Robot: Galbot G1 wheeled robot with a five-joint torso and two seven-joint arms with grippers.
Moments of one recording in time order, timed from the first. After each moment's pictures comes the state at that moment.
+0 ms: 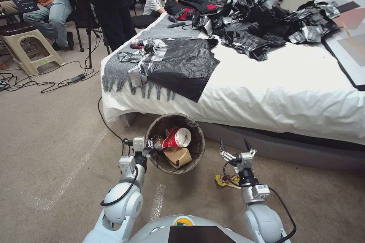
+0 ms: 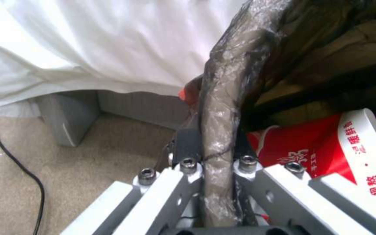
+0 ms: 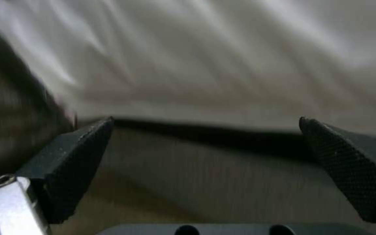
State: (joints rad) left arm 1.54 -1.41 -0.33 -2.18 -0.25 0.34 -0.21; right arm -1.67 1.38 0.52 1.91 0.14 0.25 0.04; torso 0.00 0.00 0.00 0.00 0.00
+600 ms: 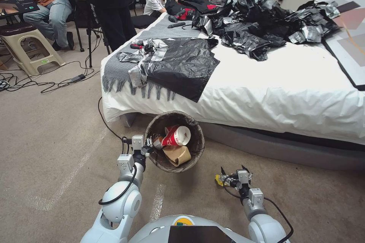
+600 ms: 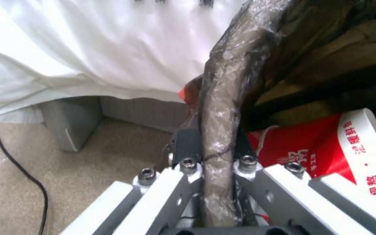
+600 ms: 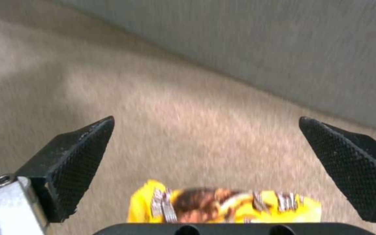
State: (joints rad) left arm 1.54 -1.40 -0.34 -2.20 -0.26 0.35 -0.21; right arm -1.68 1.28 0.49 1.82 0.19 -0.07 0.09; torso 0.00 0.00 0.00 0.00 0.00
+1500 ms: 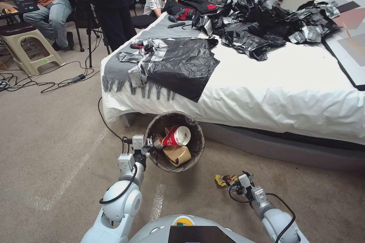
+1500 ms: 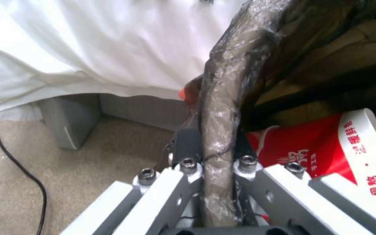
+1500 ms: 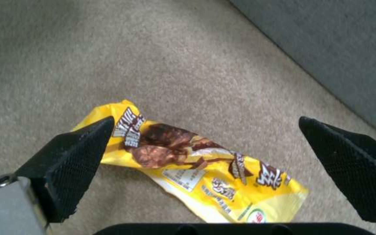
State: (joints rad) left arm 1.53 -1.41 -0.34 -2.19 -0.26 0.35 -0.21; right arm -1.62 1.12 0.51 1.69 0.04 -0.15 -0.16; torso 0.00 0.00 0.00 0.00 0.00
